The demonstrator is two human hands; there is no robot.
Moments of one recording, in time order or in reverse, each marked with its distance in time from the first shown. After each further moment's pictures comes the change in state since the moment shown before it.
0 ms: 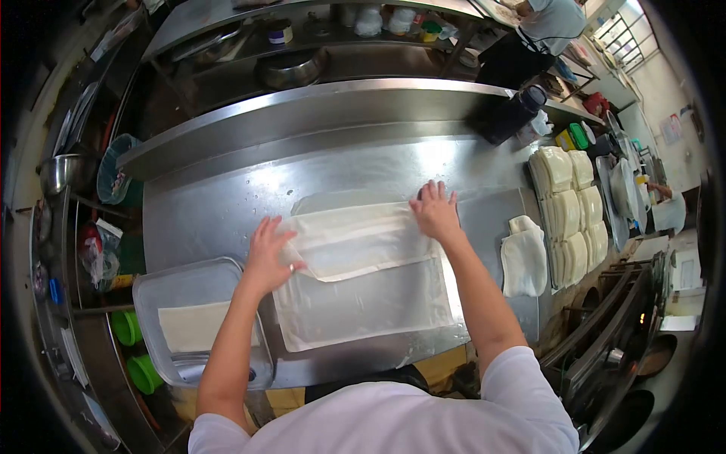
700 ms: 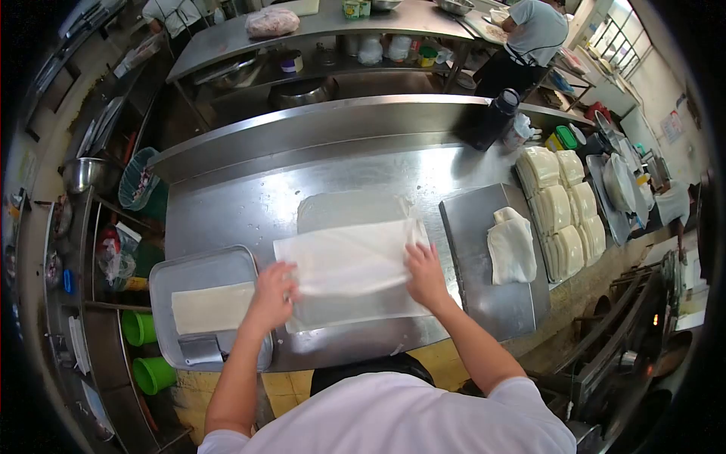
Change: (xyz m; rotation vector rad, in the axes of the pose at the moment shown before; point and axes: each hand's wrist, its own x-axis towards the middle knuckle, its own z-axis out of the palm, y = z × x) left_hand -0.121 0.054 -0.016 0.023 -0.069 0.093; right_hand -0.180 -0.025 -0.008 0.271 0.191 -0.315
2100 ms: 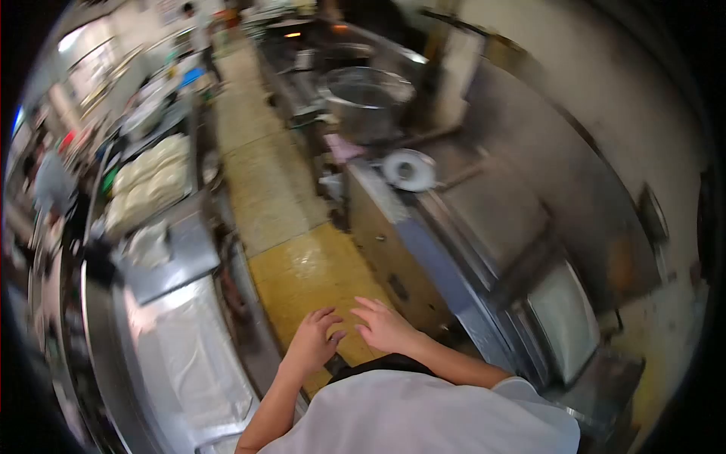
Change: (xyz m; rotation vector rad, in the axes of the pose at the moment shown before) left_hand -0.277 0.290 0.104 -0.187 -1.182 1.367; right_hand -0.455 -0.499 -0.013 0.137 0.740 1.510
